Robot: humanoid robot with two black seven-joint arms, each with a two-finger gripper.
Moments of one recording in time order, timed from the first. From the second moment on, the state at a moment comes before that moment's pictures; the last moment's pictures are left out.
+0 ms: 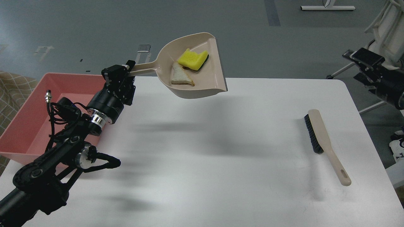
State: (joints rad) left arm -0.27 0.43 -1.07 -1.34 0.73 0.03 -0.31; right arm 0.43 -0.48 1.48 1.34 -1.28 0.49 -0.27
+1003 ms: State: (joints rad) left arm -0.14 0.55 -1.32 -1.39 0.72 -0.09 -0.27; right arm 0.44 -0.08 1.60 1.12 -1.11 0.49 -0.07
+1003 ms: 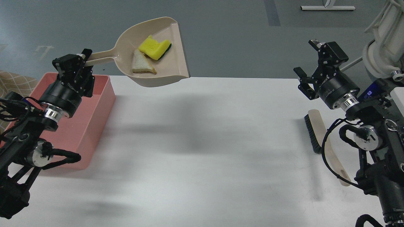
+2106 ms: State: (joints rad) left arm 0.32 0.60 -1.88 -1.35 0.69 -0.39 -0.24; right arm 0.44 -0.09 1.60 1.07 -1.10 0.49 0.05
